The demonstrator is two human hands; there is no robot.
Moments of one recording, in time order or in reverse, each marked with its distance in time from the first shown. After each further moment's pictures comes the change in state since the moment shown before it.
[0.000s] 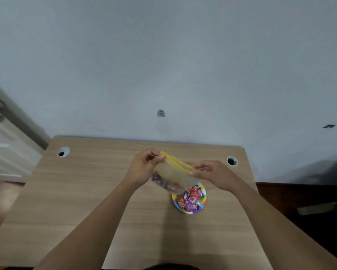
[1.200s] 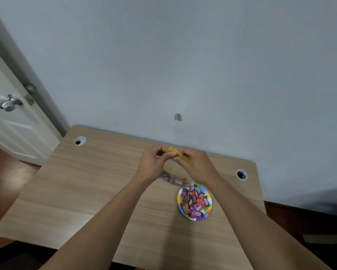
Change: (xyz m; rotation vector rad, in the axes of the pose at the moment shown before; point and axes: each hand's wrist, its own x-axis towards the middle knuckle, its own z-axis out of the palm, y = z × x) left_hand -0.011 0.027 -0.010 -0.037 0.167 0.002; right_hand 0.042 -0.082 0.071 -0.355 0.146 -0.403
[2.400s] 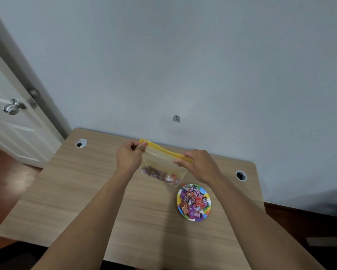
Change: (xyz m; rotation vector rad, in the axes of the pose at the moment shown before) left_hand 0.017 -0.007 -0.049 0.117 0.413 -0.190; right_hand -0.001 0.017 -0.017 -0.256 -0.008 -0.016
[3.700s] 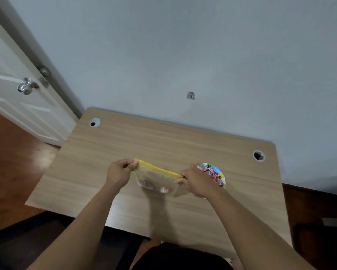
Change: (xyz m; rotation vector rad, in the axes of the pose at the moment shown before) left_hand -0.033 -0.137 -0.085 0.176 -0.158 -0.208; right_hand -0.058 0.013 0.126 -0.072 -0.439 0.019
